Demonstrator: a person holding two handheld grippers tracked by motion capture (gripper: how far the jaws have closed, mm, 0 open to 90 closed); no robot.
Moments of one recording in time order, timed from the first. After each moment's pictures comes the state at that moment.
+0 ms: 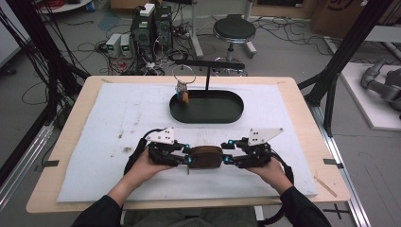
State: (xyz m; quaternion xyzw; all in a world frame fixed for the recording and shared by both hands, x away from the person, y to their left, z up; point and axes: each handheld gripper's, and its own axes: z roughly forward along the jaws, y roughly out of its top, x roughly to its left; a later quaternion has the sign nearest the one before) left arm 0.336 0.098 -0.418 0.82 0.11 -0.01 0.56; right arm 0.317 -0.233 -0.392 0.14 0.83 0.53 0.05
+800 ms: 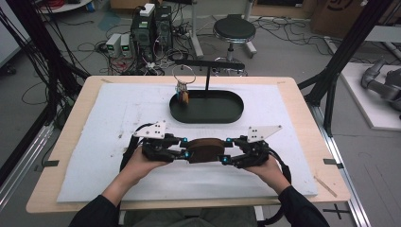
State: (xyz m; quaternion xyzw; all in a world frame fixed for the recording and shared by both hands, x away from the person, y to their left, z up) left arm 0.330 0.107 -0.392 0.79 0.08 -0.01 0.61; right arm 0.321 -0.227 -0.393 0.15 0.82 0.55 0.01
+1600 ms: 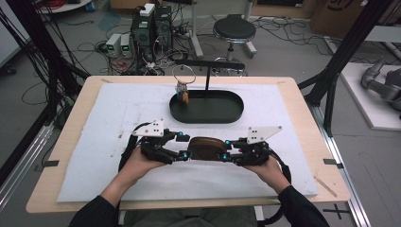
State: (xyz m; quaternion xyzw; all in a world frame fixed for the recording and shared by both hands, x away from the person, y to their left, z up) left arm 0.331 0.115 -0.392 0.78 0.13 0.01 0.61; right arm 0.319 -0.227 -0.389 0.14 0.83 0.55 0.03
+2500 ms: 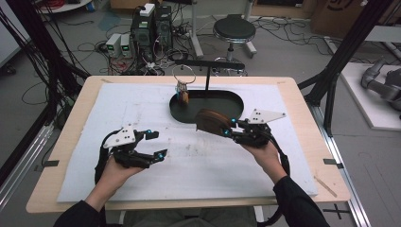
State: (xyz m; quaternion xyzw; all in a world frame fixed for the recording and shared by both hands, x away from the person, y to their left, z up) left arm 0.304 0.183 -0.404 0.76 0.22 0.13 0.60; right arm 0.354 -0.228 -0.369 0.22 0.80 0.54 0.14
